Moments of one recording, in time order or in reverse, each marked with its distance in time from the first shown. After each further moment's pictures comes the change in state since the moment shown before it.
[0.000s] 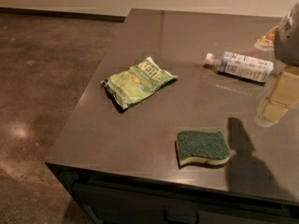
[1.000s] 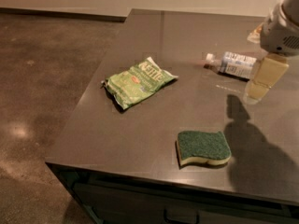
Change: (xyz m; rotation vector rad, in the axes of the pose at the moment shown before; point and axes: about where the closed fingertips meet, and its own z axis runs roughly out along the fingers) arm 0.009 -0.069 0.039 0.024 -0.006 0.029
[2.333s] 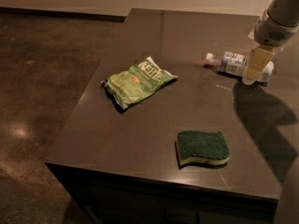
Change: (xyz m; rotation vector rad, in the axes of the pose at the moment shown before) arm 0.040 -0.121 0.083 -0.009 0.052 0.048
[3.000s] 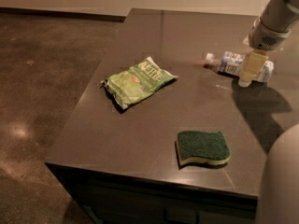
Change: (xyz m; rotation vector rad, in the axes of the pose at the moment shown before) arm 0.004 -0.012 0.029 -0.038 0.004 -0.007
